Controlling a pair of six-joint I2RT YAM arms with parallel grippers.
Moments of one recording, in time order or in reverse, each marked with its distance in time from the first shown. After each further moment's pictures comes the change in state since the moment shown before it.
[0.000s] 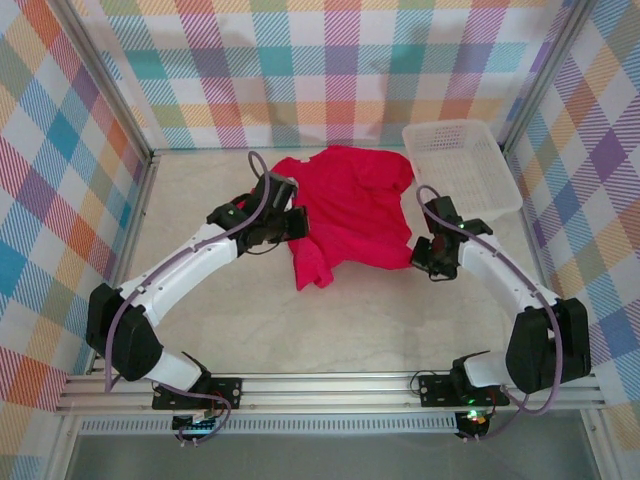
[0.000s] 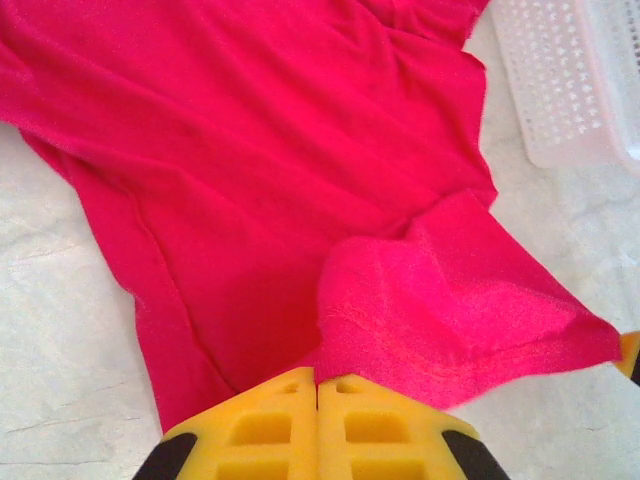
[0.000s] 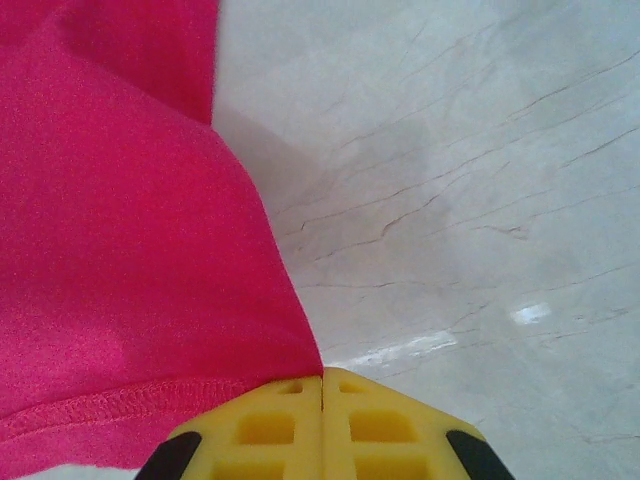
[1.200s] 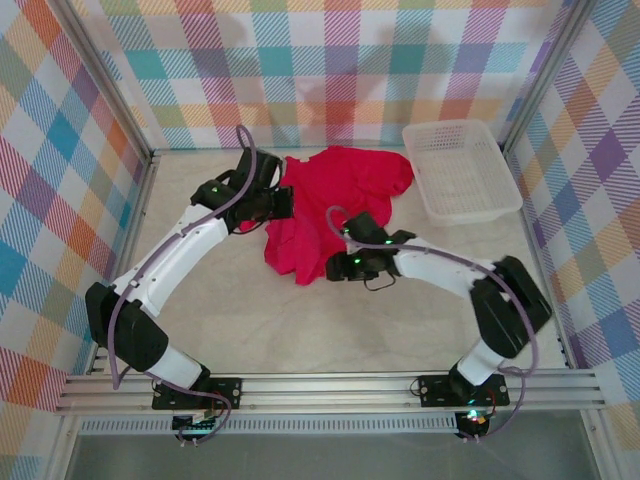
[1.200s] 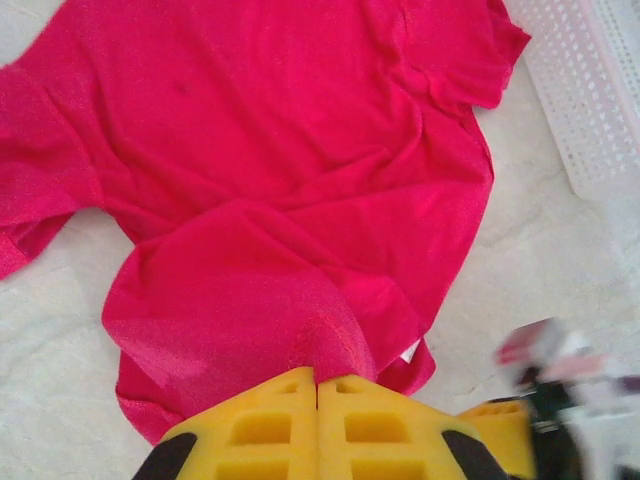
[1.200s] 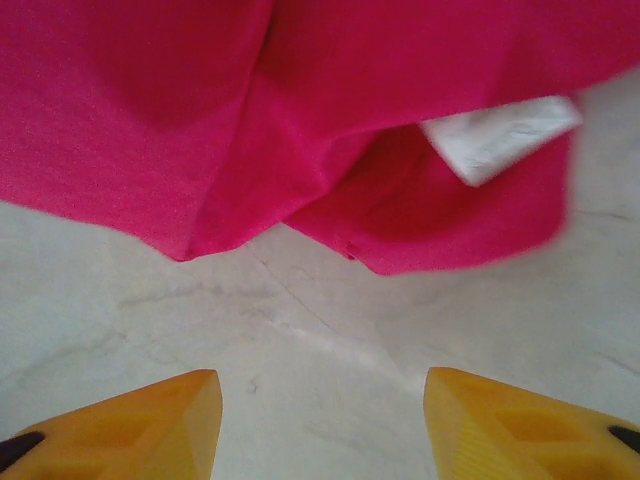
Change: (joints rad) left arm 0.109 0.051 0.195 -0.150 -0.042 0.181; right arm 0.468 0.306 0.047 0.447 -0.220 -0.103
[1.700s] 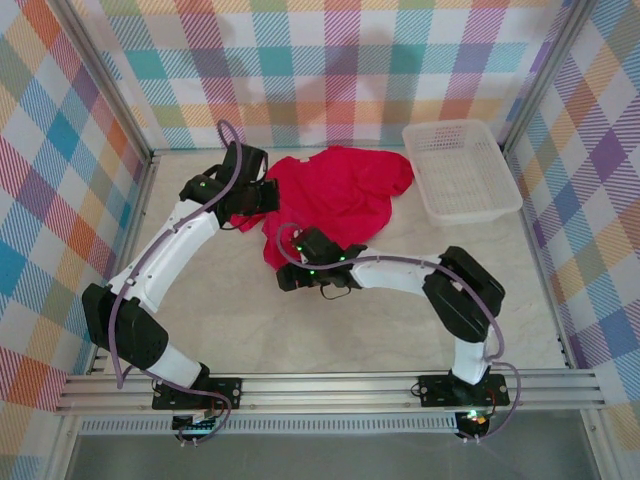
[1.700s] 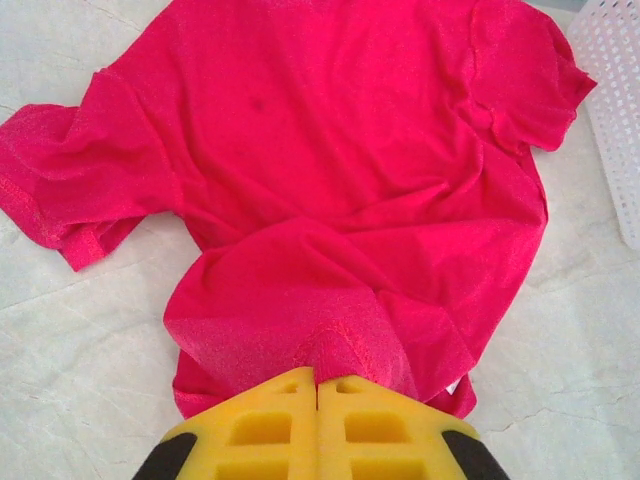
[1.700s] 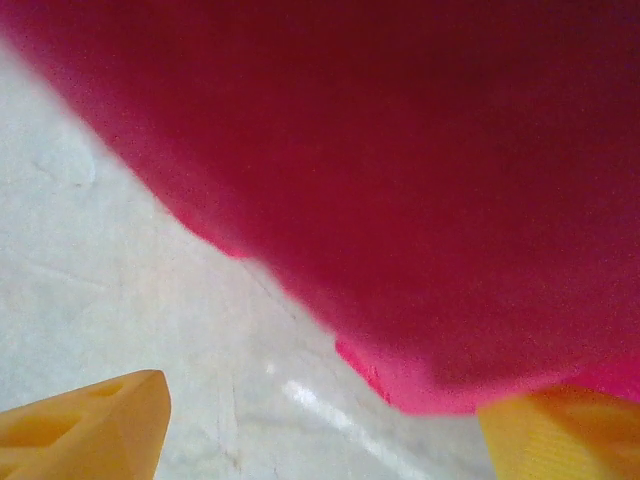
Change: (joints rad) left arm 0.079 0.001 0.010 -0.031 -0.018 -0.022; right arm 0.211 0.212 0.144 0.232 0.145 0.042
